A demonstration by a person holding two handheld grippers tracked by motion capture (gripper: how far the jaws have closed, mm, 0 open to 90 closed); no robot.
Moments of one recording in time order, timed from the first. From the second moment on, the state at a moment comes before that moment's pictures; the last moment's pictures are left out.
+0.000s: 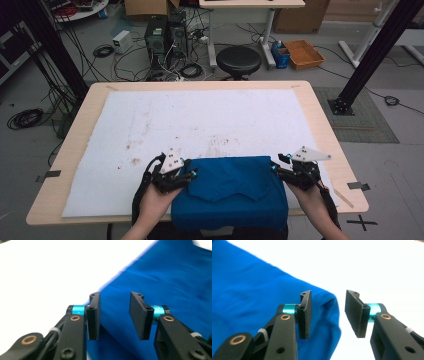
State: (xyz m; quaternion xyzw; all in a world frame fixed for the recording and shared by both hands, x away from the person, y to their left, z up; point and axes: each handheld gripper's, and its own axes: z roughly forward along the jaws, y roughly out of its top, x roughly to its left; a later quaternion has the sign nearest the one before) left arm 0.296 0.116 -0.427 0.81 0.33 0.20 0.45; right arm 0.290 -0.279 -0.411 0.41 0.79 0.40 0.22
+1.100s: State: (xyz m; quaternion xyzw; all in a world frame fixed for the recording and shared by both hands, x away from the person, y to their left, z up) left arm 0.333 0.118 -0.447 0.82 0.40 0.13 0.40; right arm 0.342 -0.283 -0.447 0.49 0.77 0.40 0.08
